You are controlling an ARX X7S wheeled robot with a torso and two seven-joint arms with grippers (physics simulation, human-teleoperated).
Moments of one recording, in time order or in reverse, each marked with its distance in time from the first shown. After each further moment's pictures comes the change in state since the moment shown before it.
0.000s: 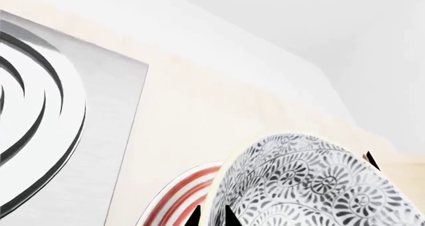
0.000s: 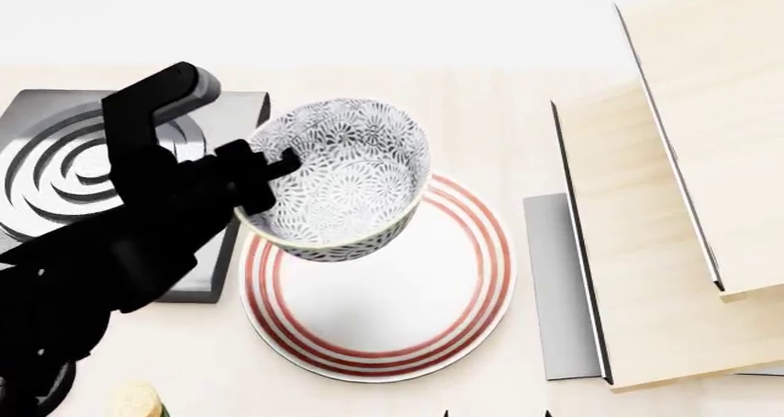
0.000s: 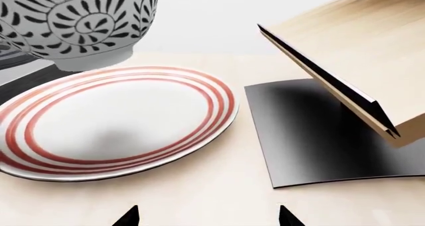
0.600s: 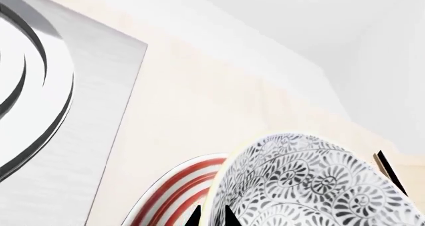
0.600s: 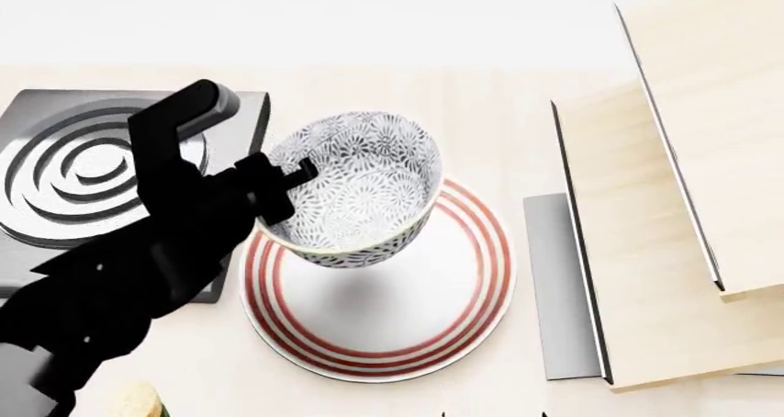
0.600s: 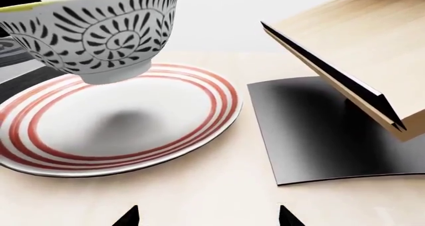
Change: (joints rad) left arm -0.122 0.075 0.328 -0.397 -0.282 0.254 0.118; right arm 0.003 -0.001 -0.009 0.009 0.001 -0.003 -0.001
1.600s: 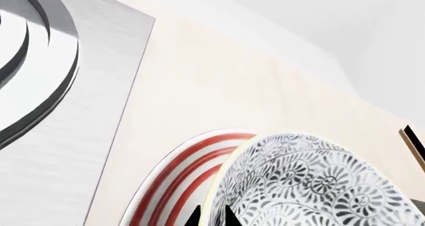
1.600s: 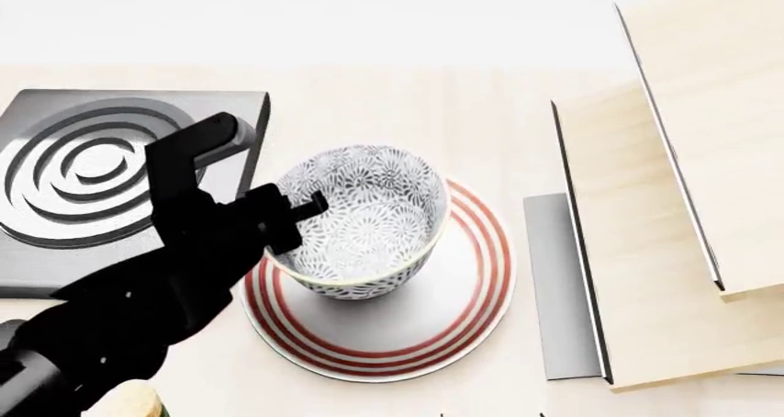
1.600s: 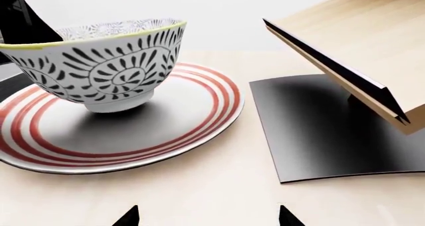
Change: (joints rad) left arm -0.012 0.005 0.790 -0.046 -0.718 0.200 0.006; right arm 0.006 0.001 -0.010 0.012 0.006 -0.006 -0.001
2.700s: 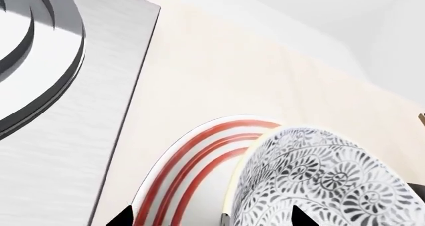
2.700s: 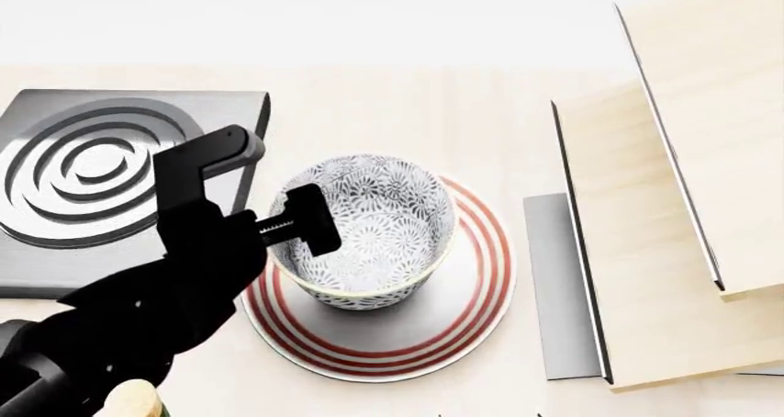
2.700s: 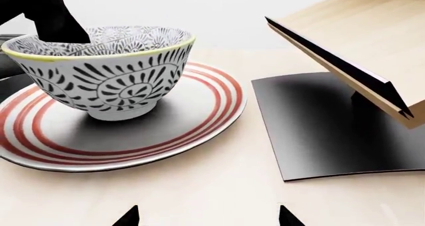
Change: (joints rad) left arm 0.000 0.001 0.189 0.020 -0.144 0.034 -0.025; right arm 0.006 0.000 -0.010 0.012 0.008 -0.007 -0.002
